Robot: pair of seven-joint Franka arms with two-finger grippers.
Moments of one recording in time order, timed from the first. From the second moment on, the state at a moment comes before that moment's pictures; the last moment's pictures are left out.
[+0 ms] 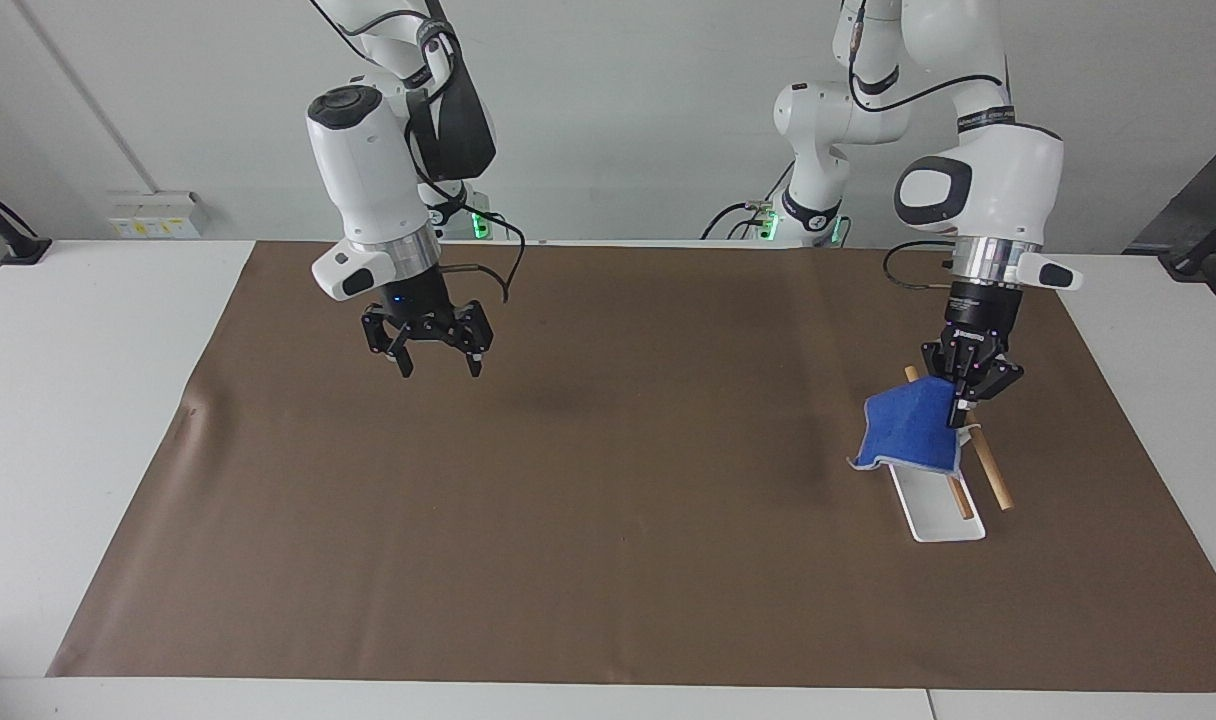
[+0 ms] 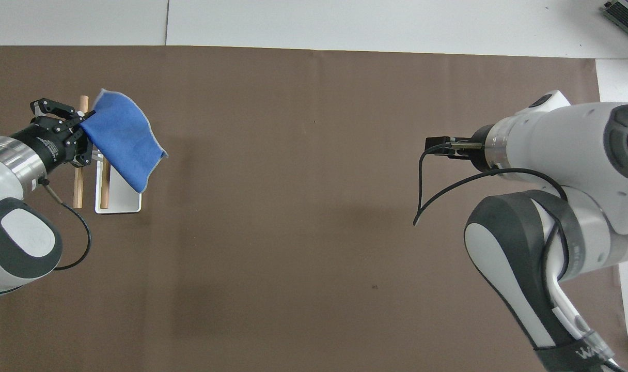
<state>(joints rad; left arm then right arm) -0.08 -0.03 0.02 -2.23 -0.51 2.93 -1.41 -0.06 0.02 0.24 -1.85 -0.01 2.10 0.29</state>
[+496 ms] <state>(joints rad) 0.08 0.06 0.02 -2.22 -0.51 2.94 -1.37 0.03 -0.04 0.01 -1.63 -0.05 1.73 0.26</state>
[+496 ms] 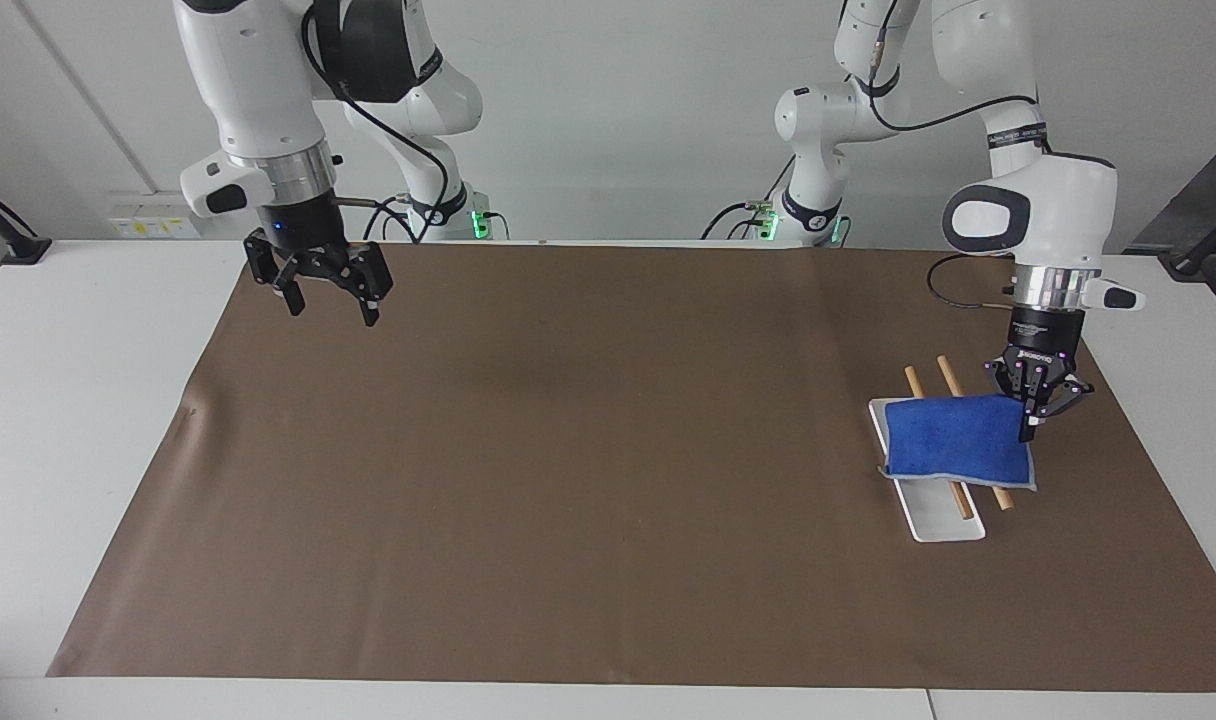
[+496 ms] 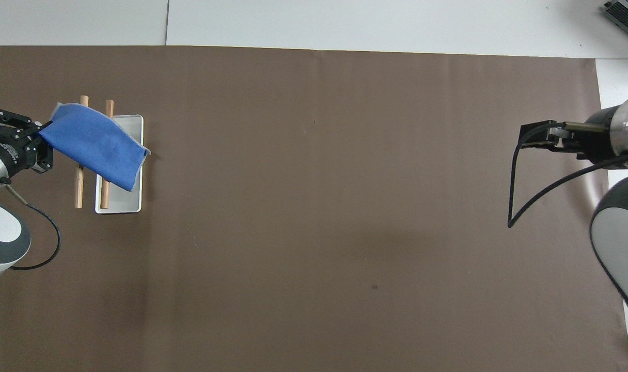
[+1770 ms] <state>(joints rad) 0.21 0.08 0.00 -2.22 -0.51 2.94 -0.71 0.02 -0.07 -0.05 -1.60 0.00 1.56 0.18</state>
